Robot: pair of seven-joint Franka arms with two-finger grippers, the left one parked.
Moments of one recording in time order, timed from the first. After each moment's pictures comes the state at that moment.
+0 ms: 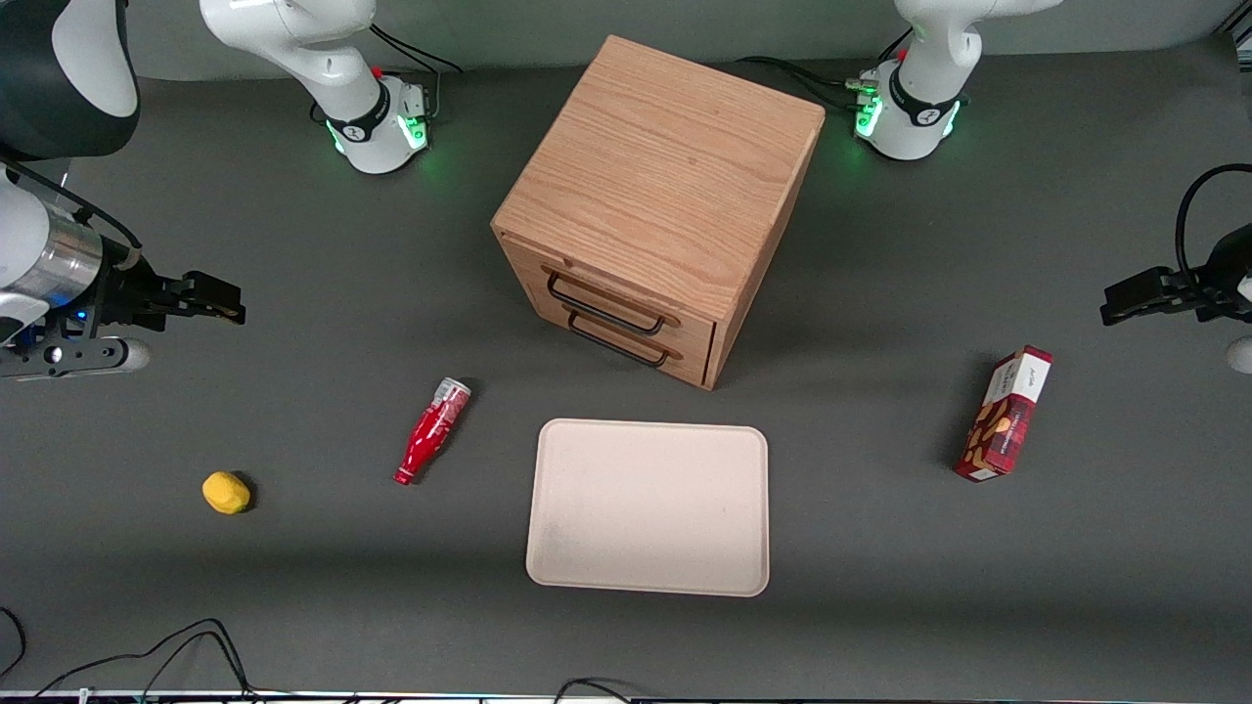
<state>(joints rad) 0.14 0.14 -0.08 -1.49 0.01 1.51 0.02</state>
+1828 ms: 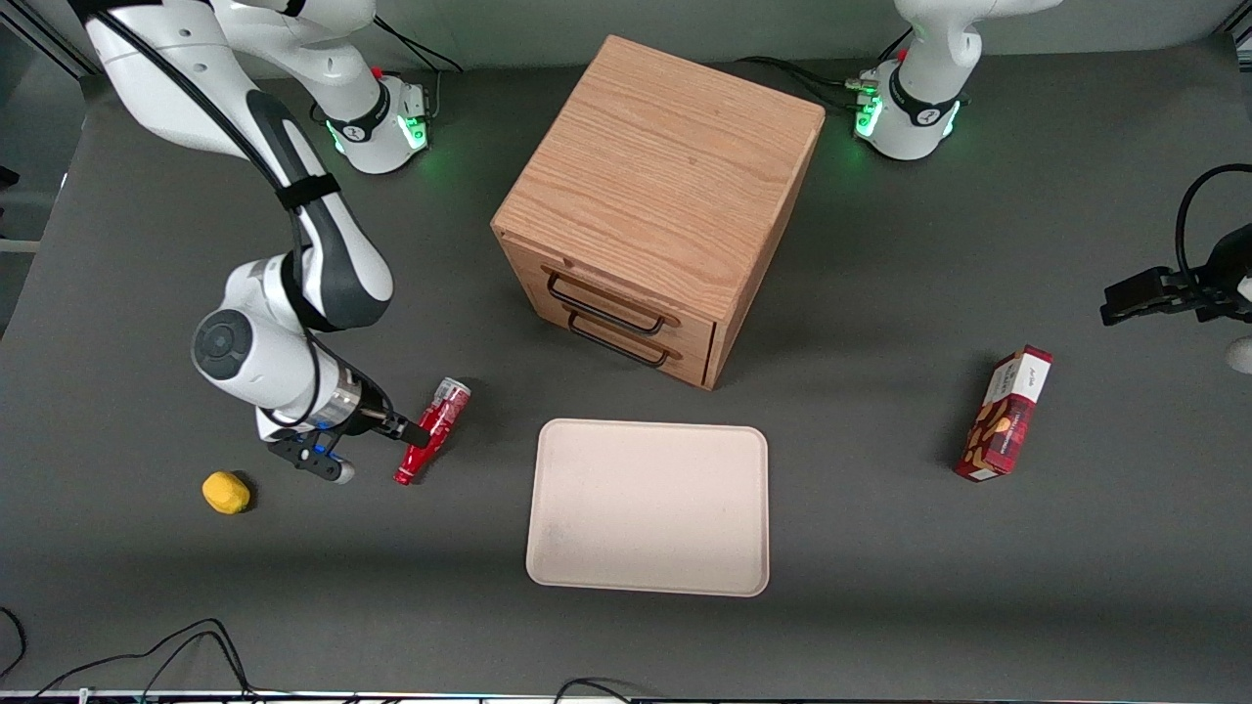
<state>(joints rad) 0.19 0.44 0.04 -1.90 0.15 2.43 0.58</state>
